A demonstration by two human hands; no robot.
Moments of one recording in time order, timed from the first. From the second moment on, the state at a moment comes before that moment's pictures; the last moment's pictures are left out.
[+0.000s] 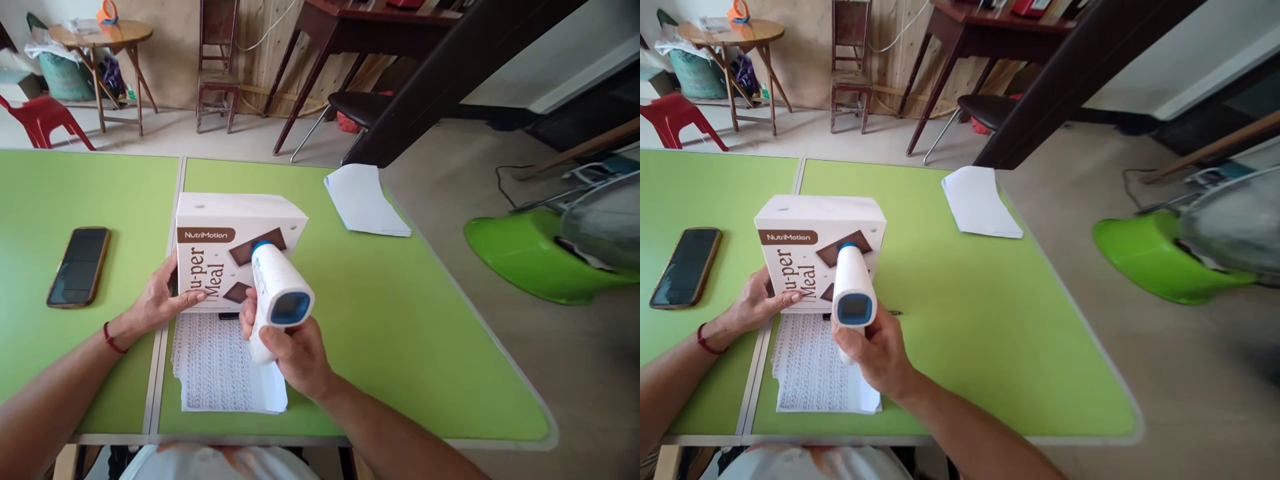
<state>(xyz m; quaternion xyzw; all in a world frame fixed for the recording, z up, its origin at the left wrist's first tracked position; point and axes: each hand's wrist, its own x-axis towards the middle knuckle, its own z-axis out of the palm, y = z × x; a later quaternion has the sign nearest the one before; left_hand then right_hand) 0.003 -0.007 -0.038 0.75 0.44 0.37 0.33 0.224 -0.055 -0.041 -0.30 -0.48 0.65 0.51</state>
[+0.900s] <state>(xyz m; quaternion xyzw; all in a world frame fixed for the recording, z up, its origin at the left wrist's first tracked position) -0.005 -0.002 -0.046 0.74 0.45 0.37 0.33 0.228 -0.055 -0.039 -0.21 -0.45 0.69 0.53</state>
